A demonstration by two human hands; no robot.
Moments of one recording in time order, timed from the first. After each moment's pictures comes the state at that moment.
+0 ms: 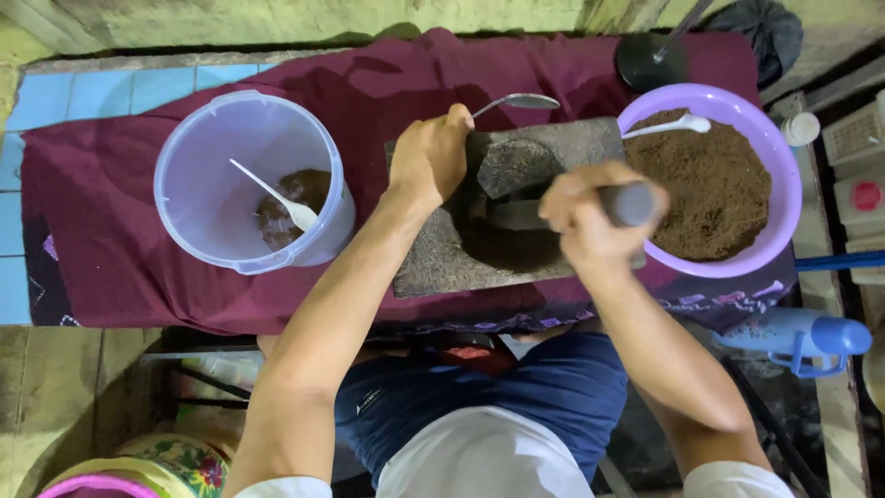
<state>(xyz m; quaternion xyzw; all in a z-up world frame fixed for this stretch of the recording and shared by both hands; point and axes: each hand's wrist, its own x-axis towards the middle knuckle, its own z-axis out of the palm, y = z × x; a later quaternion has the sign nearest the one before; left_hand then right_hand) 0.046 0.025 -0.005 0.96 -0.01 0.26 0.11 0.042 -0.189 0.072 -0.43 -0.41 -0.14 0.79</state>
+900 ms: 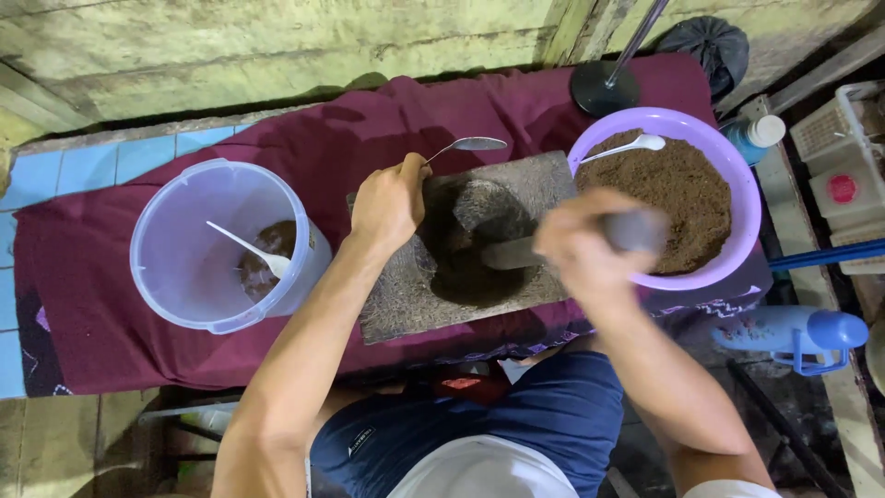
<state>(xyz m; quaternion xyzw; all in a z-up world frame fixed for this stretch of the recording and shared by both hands) 0.051 0.034 -0.013 0.96 -0.02 0.22 0.15 0.076 -0.237 0.044 -0.42 -0.36 -0.10 0.83</state>
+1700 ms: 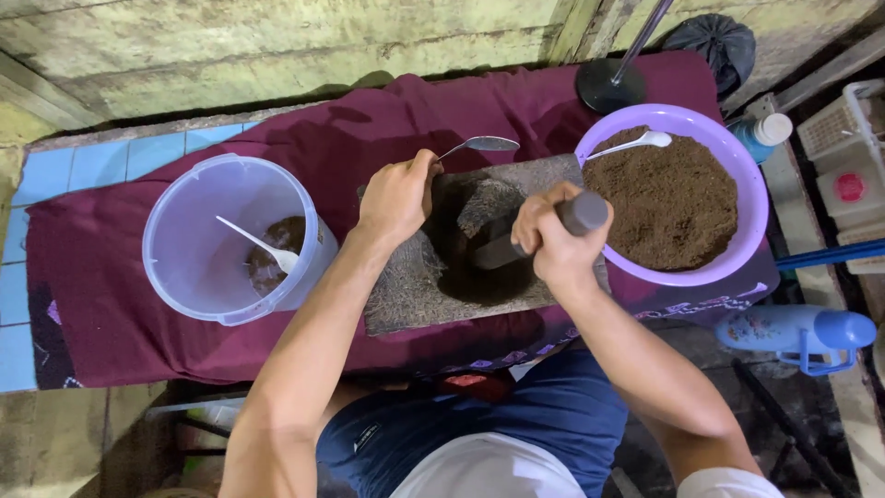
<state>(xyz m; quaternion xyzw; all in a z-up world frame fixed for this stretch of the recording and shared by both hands) 0.036 0.029 0.018 0.95 -0.09 0.23 0.18 0.061 -0.196 0.039 -0.45 -0.30 -0.10 0.84</state>
